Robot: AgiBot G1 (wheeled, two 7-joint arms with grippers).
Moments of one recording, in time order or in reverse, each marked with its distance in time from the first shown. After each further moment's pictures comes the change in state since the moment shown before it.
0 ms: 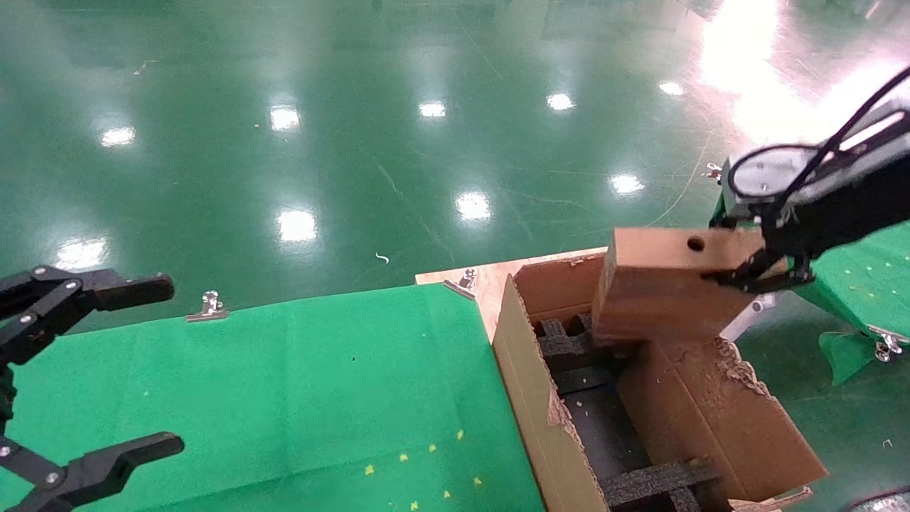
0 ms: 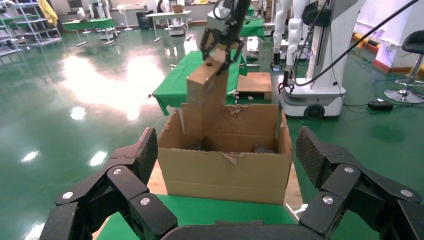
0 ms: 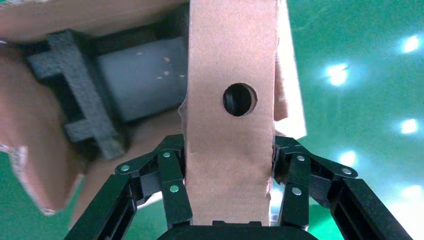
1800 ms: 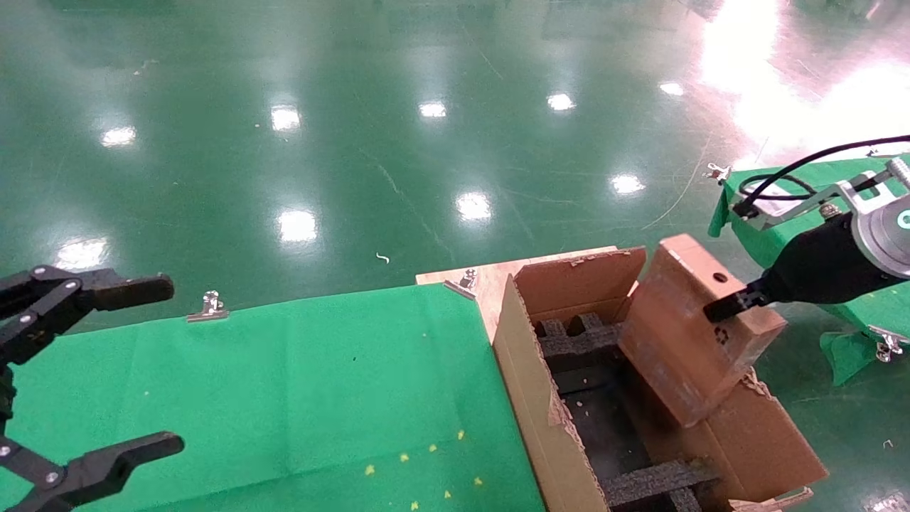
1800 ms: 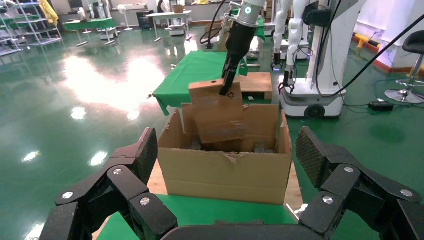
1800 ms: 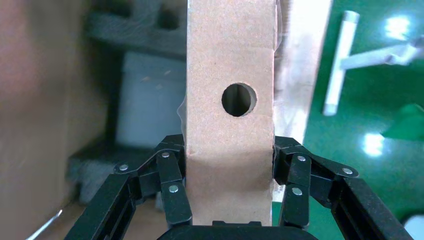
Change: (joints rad) left arm 0.000 0.000 0.001 0.001 -0.001 -0.001 0.001; right arm -0.181 0.132 -0.134 0.243 -0.130 0.299 1.273
